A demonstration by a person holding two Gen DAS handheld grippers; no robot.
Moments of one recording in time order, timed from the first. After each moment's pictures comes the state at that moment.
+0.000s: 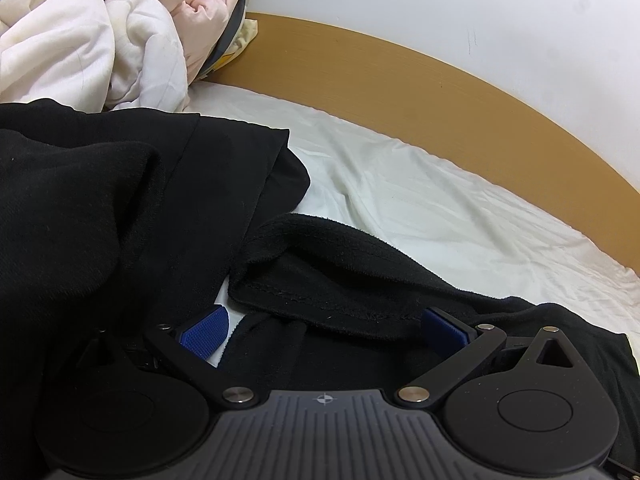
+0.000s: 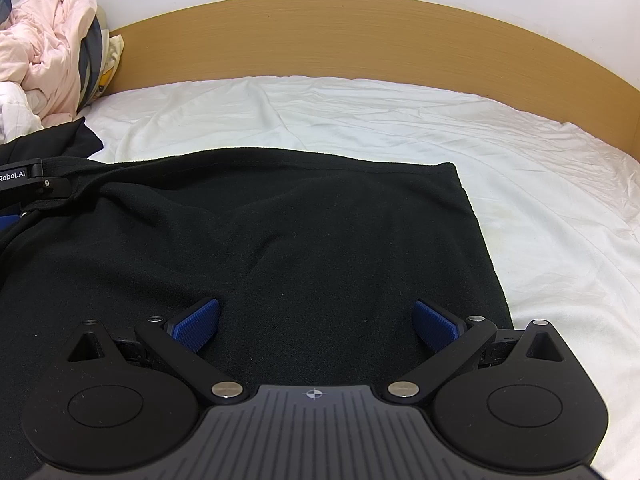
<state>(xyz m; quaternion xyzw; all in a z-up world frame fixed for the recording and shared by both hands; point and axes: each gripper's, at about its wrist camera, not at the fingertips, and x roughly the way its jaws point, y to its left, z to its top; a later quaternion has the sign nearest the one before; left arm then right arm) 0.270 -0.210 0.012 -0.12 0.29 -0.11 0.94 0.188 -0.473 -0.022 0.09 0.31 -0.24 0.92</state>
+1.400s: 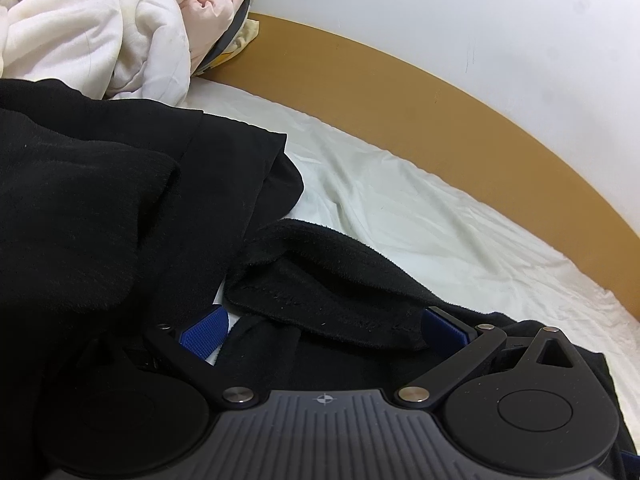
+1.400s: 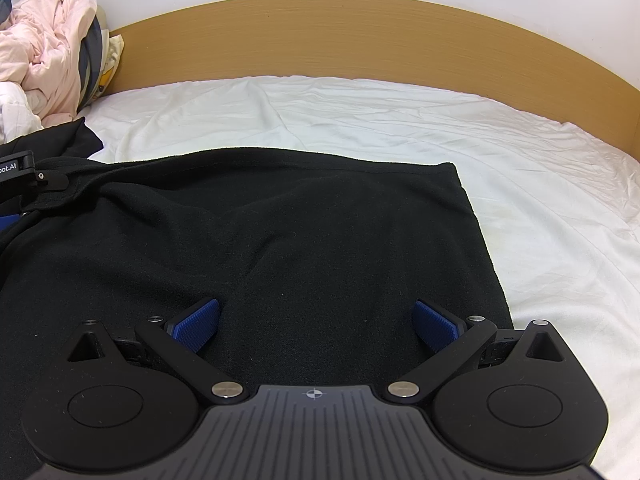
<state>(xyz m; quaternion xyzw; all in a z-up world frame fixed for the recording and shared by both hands) 0.262 -0.192 0.010 -0.16 0.28 -0.14 0.94 0.188 -0.473 -0.022 0.09 0.31 -0.24 0.91</state>
